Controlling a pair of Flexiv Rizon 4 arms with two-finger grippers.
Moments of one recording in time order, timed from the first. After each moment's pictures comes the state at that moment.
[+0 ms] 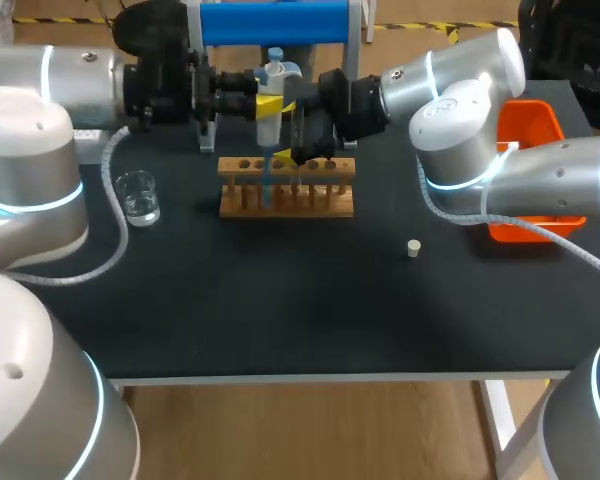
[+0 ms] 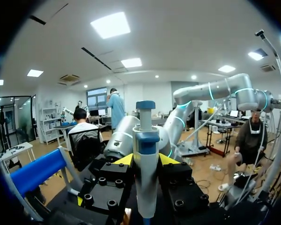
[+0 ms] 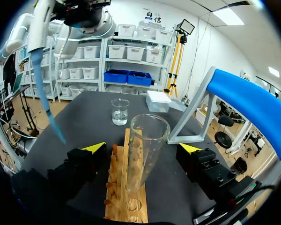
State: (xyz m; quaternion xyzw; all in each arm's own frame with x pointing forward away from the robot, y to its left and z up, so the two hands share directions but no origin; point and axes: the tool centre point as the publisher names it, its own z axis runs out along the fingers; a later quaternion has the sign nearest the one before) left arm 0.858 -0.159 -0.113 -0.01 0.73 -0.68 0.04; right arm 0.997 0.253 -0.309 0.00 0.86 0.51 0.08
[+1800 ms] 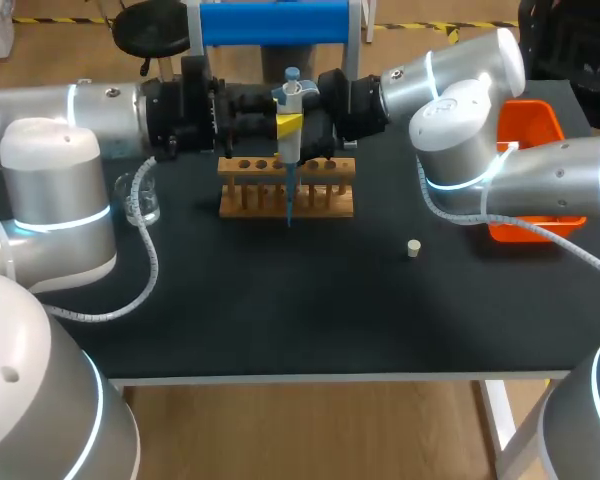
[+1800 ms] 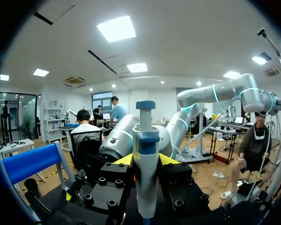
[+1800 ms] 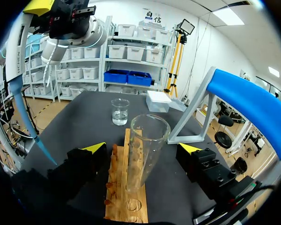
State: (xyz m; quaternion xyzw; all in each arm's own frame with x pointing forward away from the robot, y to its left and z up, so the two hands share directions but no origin) left arm 0.849 -0.178 -0.134 -0.04 0.71 -0.70 0.05; right arm 0.997 0.253 -0.309 0.00 0.86 0.51 0.08
